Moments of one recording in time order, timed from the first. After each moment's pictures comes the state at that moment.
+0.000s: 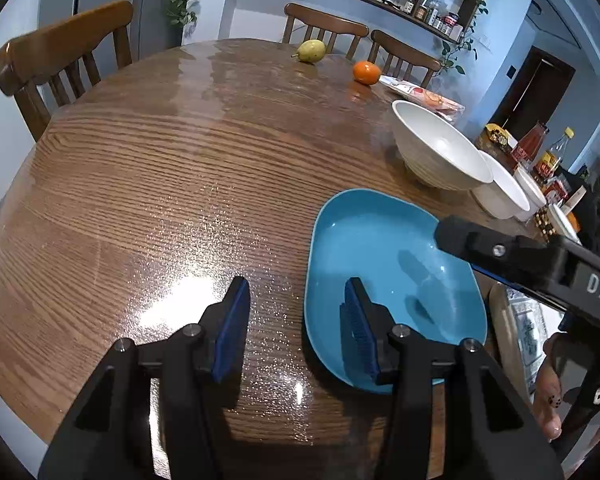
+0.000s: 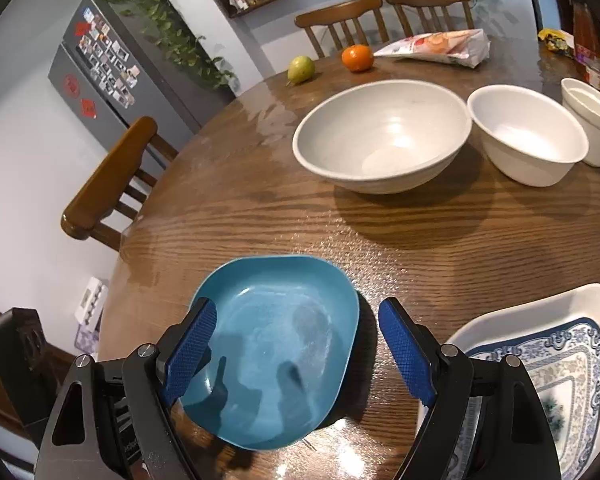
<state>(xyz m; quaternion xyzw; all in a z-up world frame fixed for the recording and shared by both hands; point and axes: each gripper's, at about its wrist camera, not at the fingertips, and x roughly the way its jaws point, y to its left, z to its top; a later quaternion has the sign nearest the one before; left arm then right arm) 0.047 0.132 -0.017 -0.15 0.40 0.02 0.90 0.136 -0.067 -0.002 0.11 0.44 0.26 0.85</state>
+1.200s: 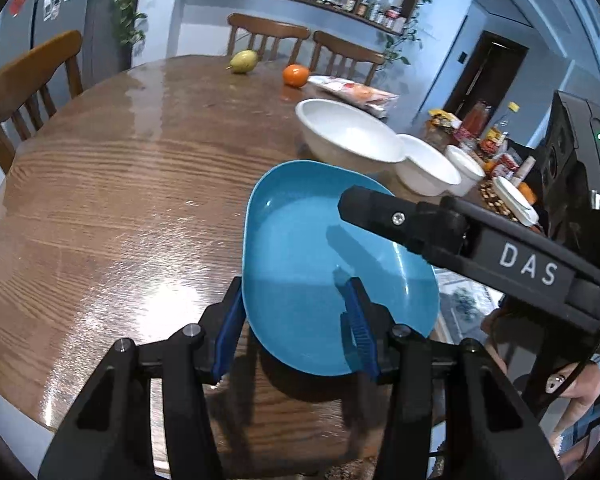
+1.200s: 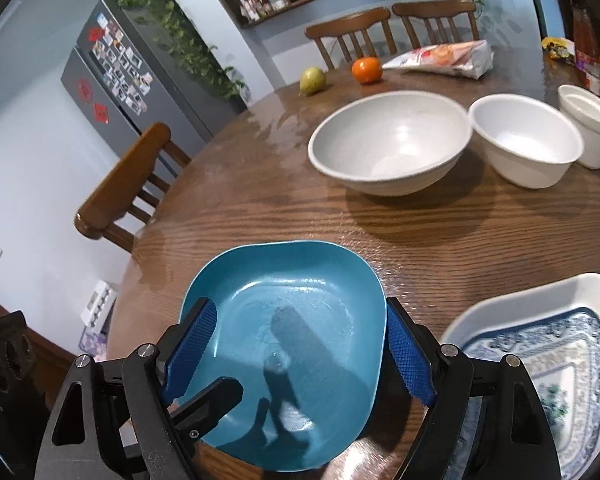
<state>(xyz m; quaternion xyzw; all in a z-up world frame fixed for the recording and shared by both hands) 0.022 0.085 0.012 -0.13 0.38 -0.07 0.91 0.114 -0.086 0.012 0.12 0.40 0.27 0.87</state>
